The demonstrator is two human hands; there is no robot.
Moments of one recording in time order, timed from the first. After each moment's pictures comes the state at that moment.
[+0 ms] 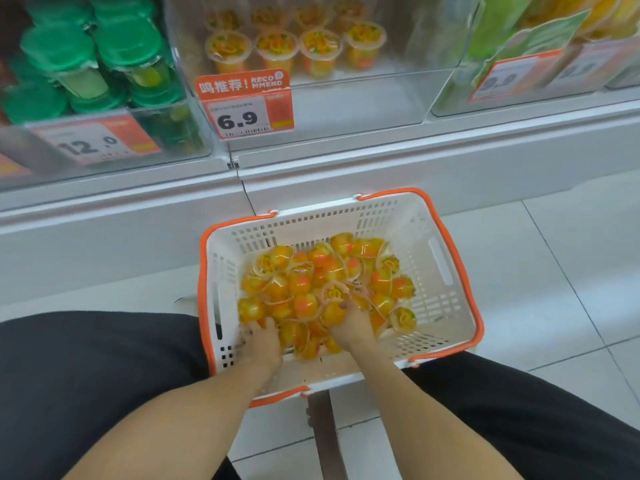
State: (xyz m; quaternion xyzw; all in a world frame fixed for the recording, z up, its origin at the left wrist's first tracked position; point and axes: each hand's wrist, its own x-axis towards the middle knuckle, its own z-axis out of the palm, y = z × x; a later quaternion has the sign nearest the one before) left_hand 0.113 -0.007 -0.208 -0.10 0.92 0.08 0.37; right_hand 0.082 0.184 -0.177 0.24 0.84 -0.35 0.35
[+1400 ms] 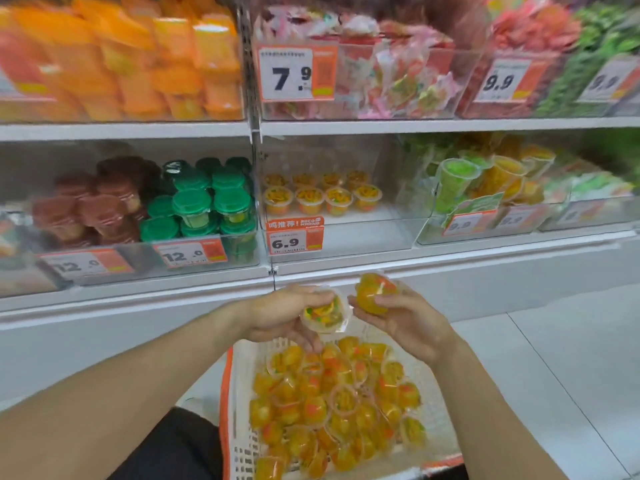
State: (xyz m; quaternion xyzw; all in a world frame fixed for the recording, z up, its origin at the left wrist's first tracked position) left_hand -0.011 -0.019 0.086 0.05 0.68 0.61 0.42; right_hand 0.003 0.219 0.068 0.07 0.48 -0.85 0.22
